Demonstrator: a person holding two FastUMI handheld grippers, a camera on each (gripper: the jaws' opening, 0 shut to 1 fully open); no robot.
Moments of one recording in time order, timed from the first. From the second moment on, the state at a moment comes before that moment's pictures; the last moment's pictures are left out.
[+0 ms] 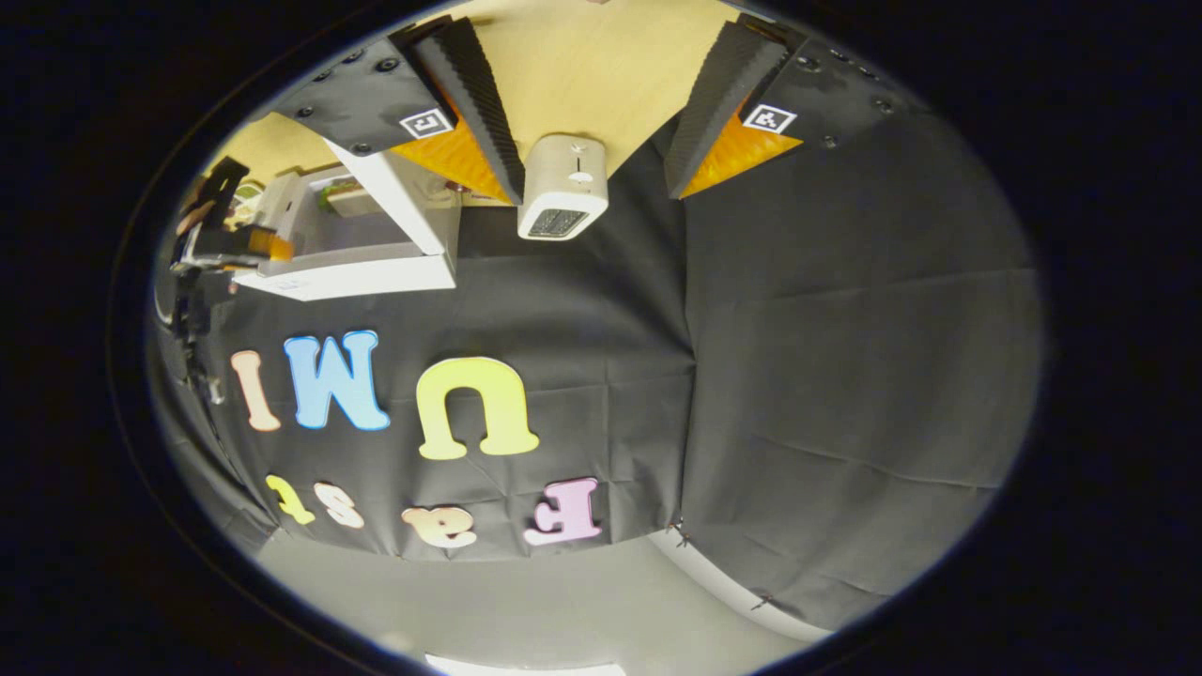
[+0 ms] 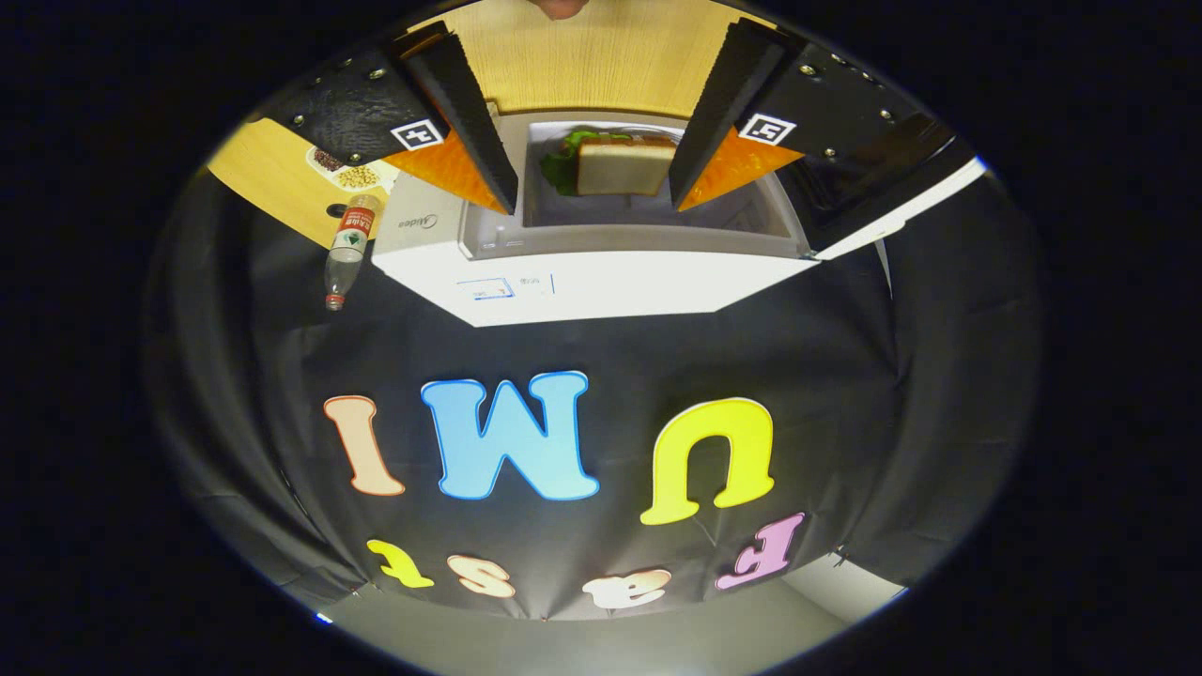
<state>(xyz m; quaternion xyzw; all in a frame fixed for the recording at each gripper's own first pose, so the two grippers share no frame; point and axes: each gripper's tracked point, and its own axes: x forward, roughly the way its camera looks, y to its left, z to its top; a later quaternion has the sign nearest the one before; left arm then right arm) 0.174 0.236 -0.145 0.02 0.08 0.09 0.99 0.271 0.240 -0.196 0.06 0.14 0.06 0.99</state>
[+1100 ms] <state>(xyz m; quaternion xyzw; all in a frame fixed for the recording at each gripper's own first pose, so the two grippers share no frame) 0.158 0.199 -0.228 0.02 0.15 0.09 0.98 0.141 0.137 -0.094 0.06 0.08 0.06 0.99</state>
